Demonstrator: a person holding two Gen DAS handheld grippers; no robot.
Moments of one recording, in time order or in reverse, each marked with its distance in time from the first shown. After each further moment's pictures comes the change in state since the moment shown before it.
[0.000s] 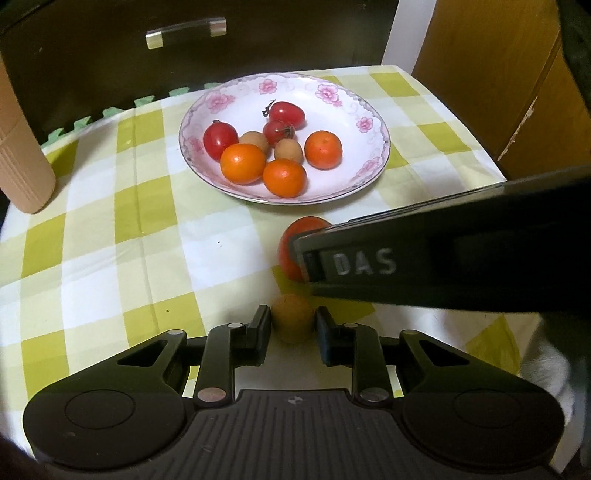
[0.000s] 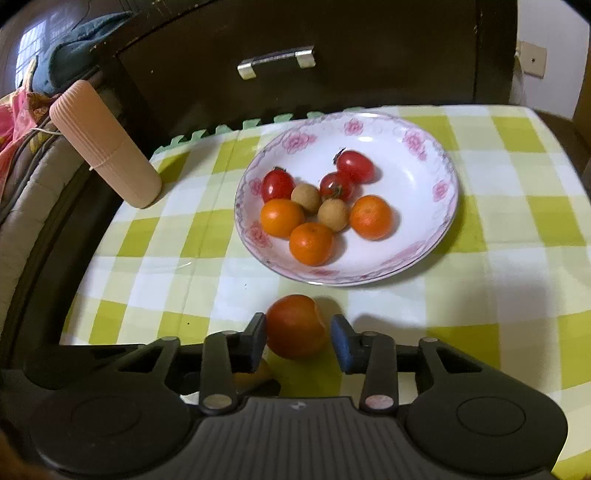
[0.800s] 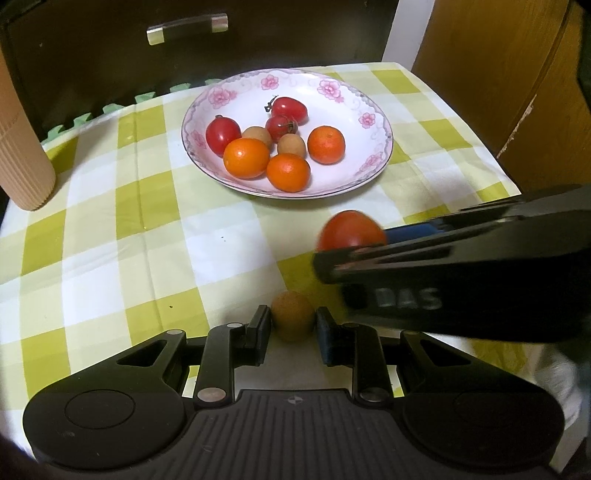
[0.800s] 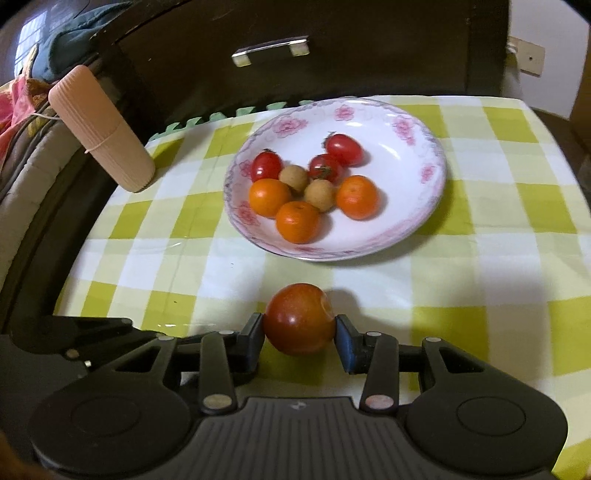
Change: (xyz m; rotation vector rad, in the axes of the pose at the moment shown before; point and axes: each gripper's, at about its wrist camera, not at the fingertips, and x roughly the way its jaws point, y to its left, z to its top) left arm 0.001 0.002 -0.002 0.006 0.005 -0.002; right arm -0.007 -0.009 -0.012 -0.017 0.010 -0.030
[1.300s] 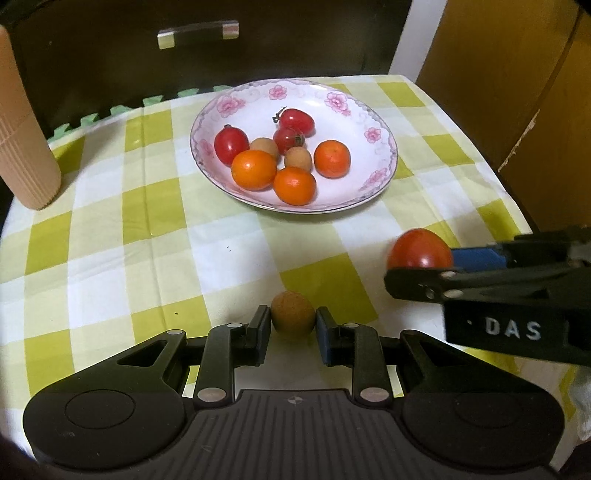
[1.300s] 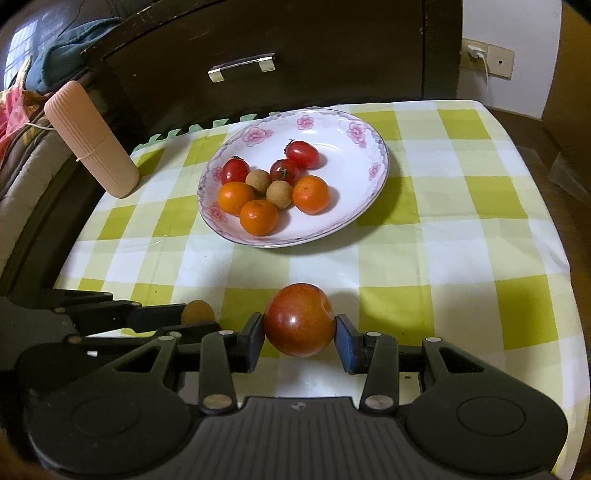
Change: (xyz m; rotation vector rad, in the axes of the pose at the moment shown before) left arm -0.004 0.007 0.007 -0.049 -0.011 -0.014; right arm -0.029 -0.016 -0.015 0.021 -0.034 -0.051
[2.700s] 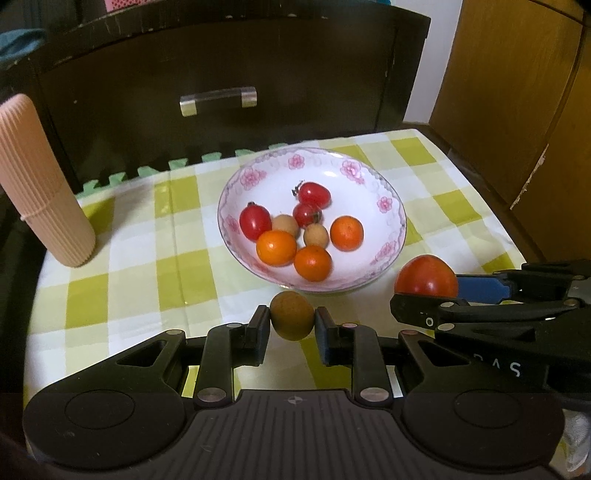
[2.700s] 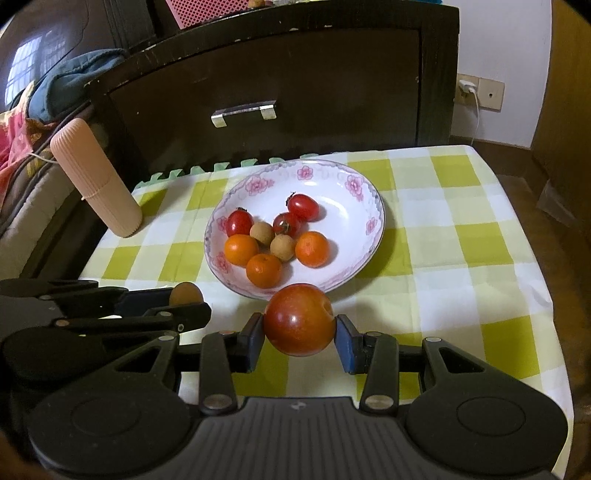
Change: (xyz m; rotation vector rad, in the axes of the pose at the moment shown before) left arm -0.030 -0.003 0.026 0.015 -0.130 0.079; right arm -0.020 0.012 0.021 0.001 -0.104 -0.031
